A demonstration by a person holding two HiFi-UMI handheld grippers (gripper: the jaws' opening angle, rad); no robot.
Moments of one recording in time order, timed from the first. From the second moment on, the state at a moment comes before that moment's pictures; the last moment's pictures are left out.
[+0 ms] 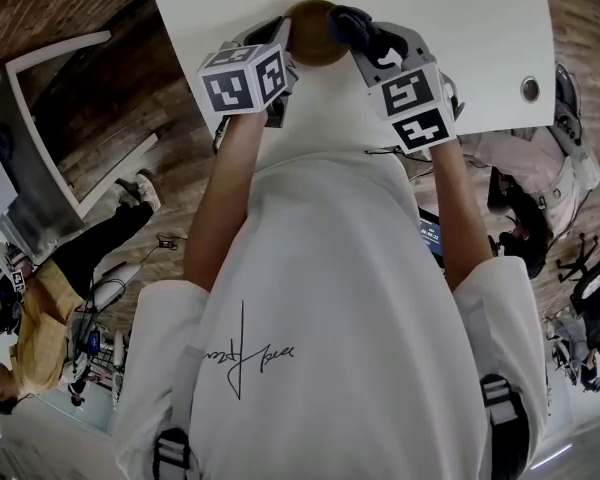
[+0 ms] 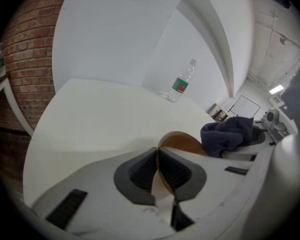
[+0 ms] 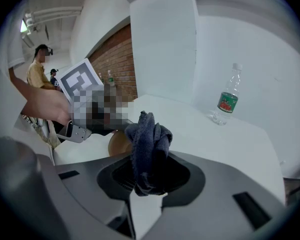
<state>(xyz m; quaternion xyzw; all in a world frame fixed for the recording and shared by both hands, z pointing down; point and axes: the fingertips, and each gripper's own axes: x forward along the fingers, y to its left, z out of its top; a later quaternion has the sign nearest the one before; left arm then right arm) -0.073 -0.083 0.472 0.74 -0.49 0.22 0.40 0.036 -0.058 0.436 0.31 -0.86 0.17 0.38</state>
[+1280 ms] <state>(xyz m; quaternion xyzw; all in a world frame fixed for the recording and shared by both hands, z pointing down) -0.077 -0.079 0.468 0.74 -0.50 0.21 0.38 0.023 0.000 0.438 0.30 -0.85 0.20 0.39</state>
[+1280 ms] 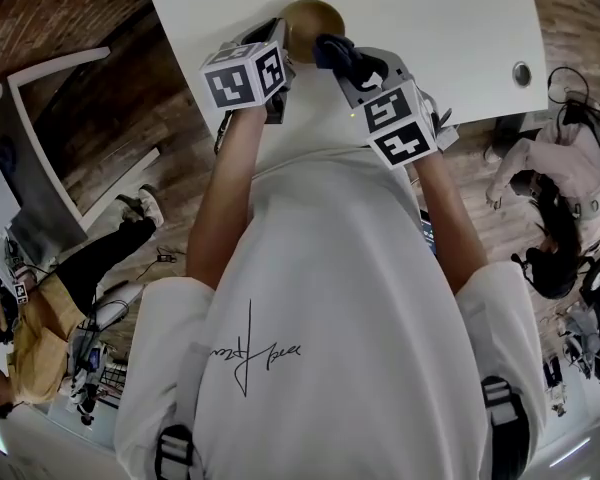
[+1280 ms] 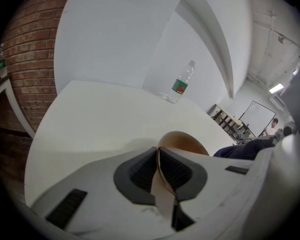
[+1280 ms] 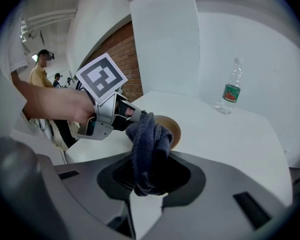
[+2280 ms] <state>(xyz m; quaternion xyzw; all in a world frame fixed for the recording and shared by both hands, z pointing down) -0.094 -0.066 0.431 0.75 -0.53 0.16 0.36 0.032 -0.009 0.405 0.33 -0.86 0.19 0.35</state>
